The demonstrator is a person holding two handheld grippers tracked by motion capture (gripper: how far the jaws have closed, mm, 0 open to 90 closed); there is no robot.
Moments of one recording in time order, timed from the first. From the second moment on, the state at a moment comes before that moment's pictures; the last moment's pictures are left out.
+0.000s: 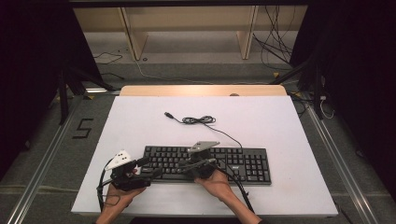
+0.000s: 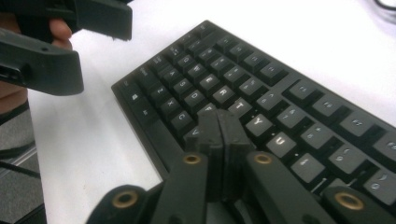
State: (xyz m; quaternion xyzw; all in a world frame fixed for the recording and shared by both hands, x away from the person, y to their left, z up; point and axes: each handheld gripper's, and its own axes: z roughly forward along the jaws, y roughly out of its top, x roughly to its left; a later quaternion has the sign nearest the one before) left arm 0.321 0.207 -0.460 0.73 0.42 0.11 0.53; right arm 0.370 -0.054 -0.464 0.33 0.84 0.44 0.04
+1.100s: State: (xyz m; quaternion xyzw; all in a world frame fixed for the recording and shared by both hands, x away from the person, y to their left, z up) left arm 0.322 0.208 -0.461 0.73 0.42 0.11 0.53; right arm 0.370 -0.041 -0.483 0.33 0.85 0.40 0.04
